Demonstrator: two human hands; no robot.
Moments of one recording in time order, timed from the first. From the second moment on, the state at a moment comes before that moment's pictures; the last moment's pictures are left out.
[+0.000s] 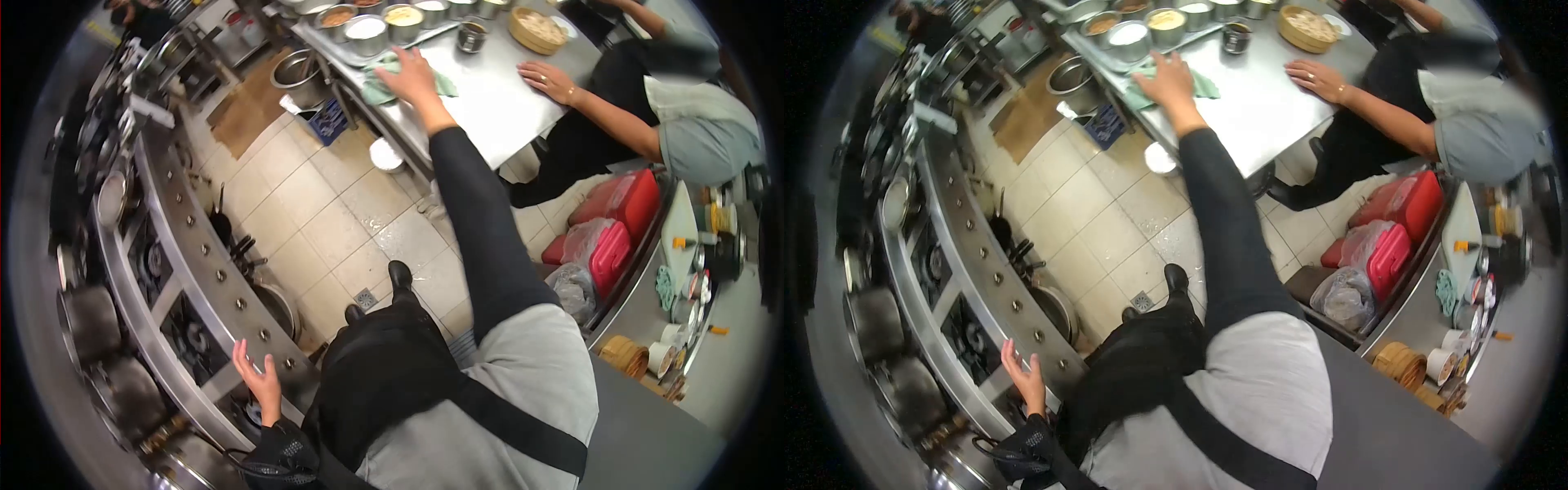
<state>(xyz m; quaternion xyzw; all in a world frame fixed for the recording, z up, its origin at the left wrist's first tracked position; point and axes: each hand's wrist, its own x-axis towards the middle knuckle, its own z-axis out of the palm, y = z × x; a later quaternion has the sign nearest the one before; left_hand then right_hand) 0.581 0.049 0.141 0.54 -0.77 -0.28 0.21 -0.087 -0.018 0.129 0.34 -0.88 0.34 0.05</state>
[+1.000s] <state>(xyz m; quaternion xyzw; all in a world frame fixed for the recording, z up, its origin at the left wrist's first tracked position) 0.442 -0.204 -0.078 0.41 -0.75 -0.52 0.05 -0.080 -0.067 -0.251 0.11 -0.97 0.07 0.19</state>
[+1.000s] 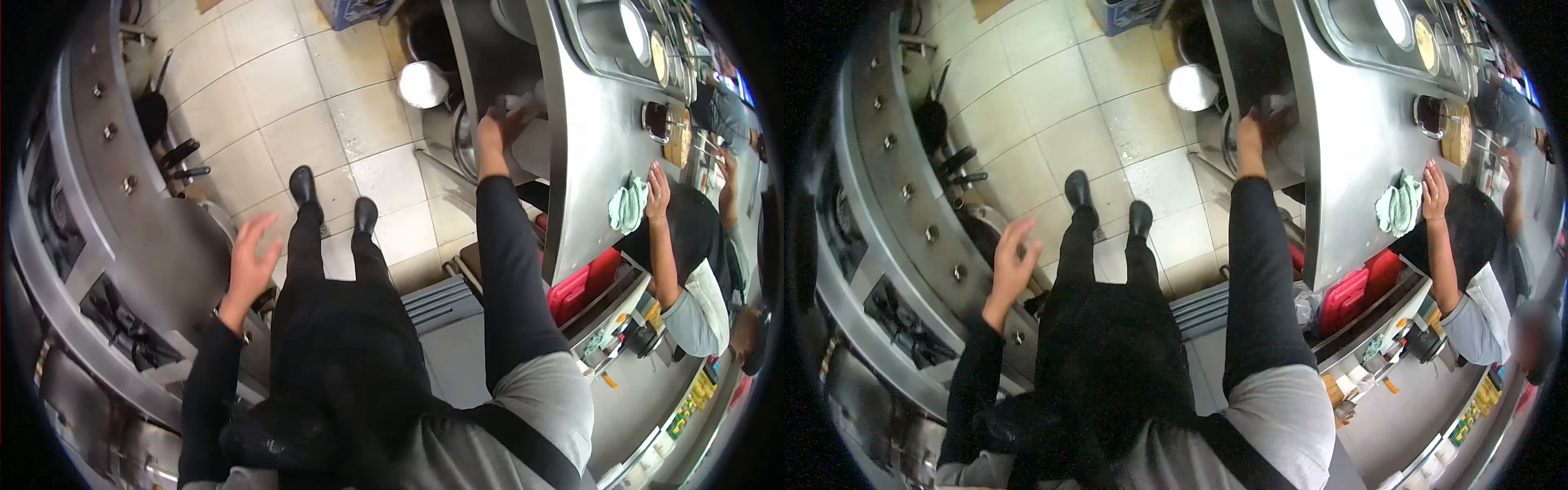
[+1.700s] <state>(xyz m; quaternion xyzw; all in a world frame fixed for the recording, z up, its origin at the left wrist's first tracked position) 0.292 -0.241 0.108 0.26 -0.38 -0.86 0.20 0.168 -0.099 0.105 0.12 -0.51 0.70 -0.49</state>
